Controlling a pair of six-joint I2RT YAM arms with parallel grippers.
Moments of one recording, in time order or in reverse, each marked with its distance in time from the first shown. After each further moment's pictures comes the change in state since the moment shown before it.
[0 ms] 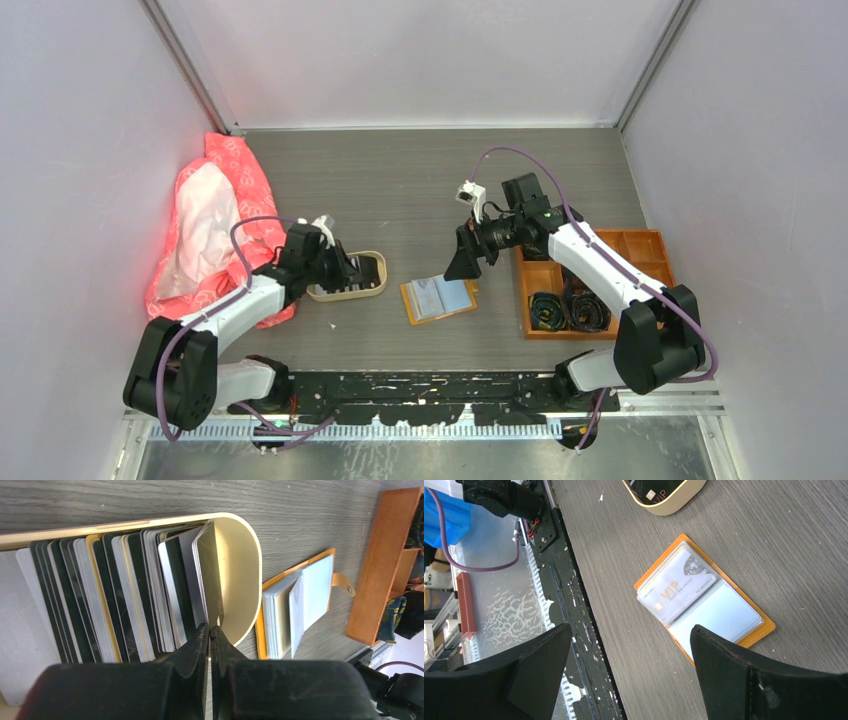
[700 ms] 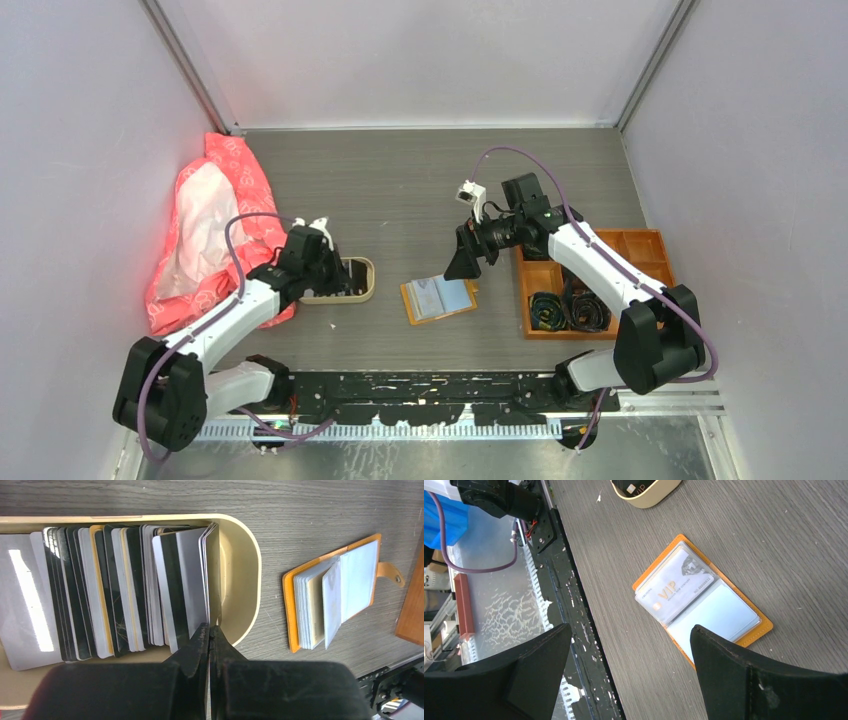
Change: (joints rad) left arm -0.063 -0.108 0.047 -0.214 -0.164 0.091; right arm 0.000 0.000 0.000 0.002 0.008 0.001
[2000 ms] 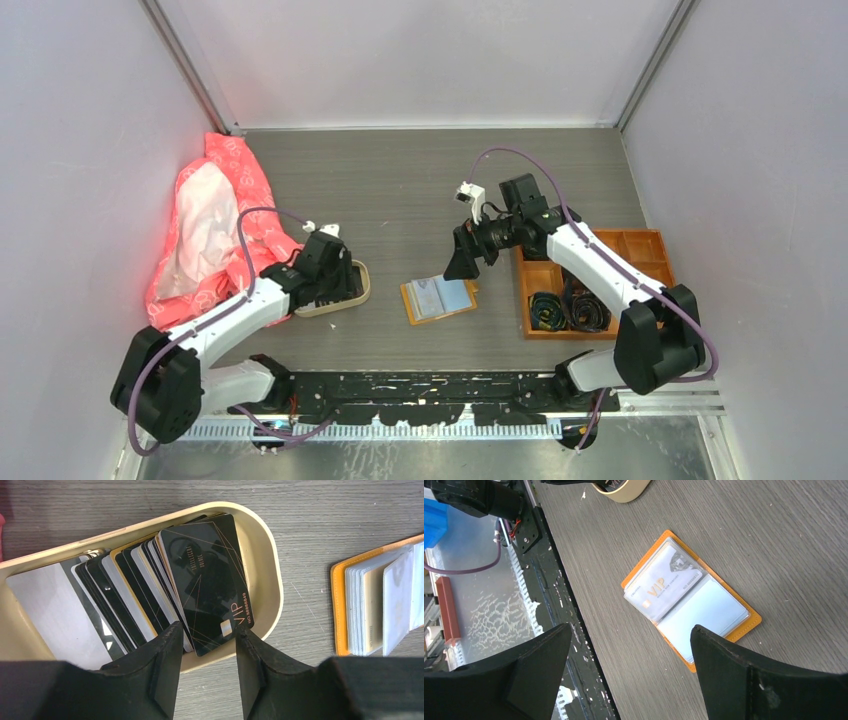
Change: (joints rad) left arm -0.133 0.028 0.031 -0.102 -0.240 0.007; right arm 0.015 -0.001 0.000 0.001 0.067 0.003
